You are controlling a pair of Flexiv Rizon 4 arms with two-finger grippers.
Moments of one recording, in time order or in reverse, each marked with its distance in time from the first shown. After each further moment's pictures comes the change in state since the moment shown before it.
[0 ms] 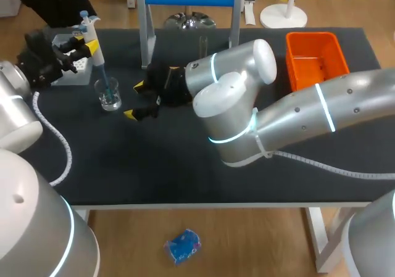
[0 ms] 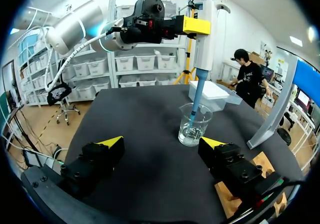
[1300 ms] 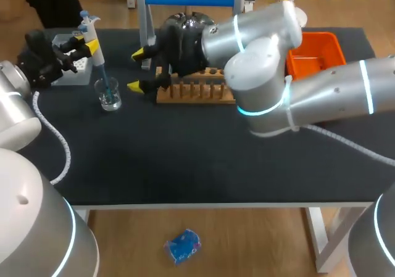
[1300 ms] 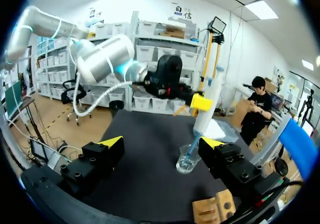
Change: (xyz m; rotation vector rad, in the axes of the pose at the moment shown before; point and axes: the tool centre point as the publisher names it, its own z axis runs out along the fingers) left arm 0.000 0.000 0.000 -0.001 -0.001 0.000; right arm 0.005 0.098 -0.085 -0.139 0.120 -0.156
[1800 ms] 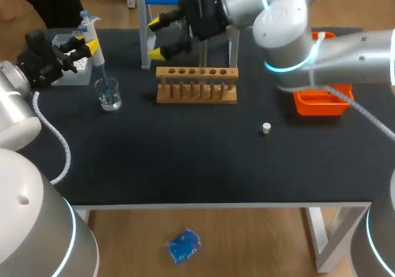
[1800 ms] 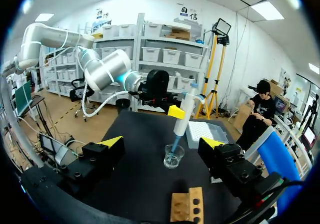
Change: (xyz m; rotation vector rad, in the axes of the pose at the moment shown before) left arm 0.000 0.000 0.000 0.000 0.000 0.000; right arm -0.054 0.025 -0.060 0.038 0.075 -0.025
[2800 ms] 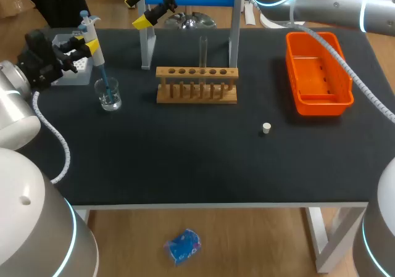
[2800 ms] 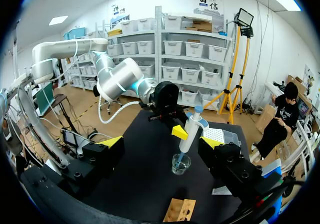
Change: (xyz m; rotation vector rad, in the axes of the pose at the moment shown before) left arm 0.000 0.000 0.000 0.000 0.000 0.000; right arm -0.022 0.061 0.013 0.097 0.248 -0.013
